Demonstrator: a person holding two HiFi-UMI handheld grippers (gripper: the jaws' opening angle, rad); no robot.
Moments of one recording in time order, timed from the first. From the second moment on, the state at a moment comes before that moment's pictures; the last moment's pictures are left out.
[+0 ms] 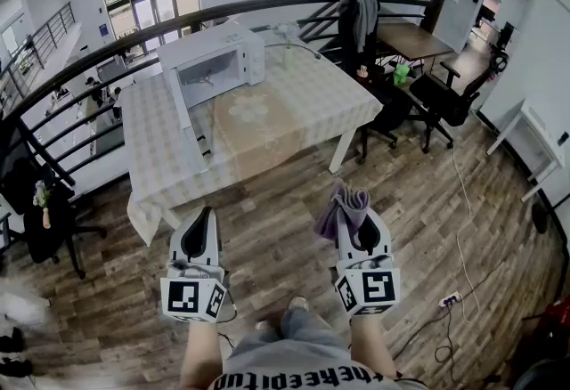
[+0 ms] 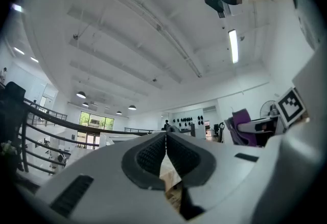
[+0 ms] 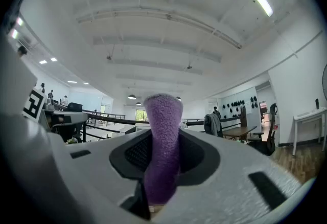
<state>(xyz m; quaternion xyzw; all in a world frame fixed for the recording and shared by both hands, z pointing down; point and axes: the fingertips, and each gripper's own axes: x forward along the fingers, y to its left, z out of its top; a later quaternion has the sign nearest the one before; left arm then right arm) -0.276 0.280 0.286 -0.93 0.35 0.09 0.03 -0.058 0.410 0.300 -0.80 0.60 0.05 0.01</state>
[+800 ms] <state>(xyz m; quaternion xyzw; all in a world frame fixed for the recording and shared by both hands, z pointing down) -0.223 0.237 0.277 -0.92 0.37 0.10 0.04 0.001 0.358 0.292 -0.78 0.62 0.05 0.03</state>
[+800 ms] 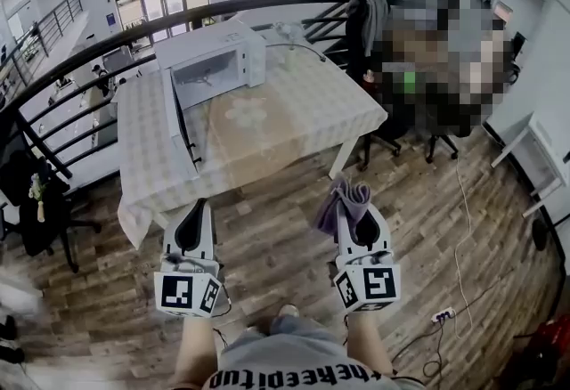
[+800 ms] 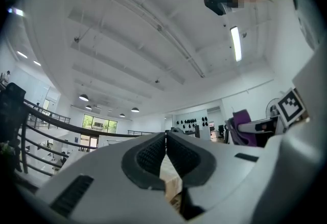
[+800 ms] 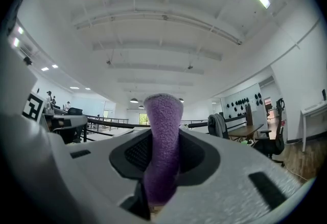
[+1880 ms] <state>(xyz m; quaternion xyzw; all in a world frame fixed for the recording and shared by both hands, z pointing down) -0.138 0.087 0.282 -0.92 0.39 0.09 0.05 0.092 0.194 0.303 -0.77 0.64 0.04 0.05</state>
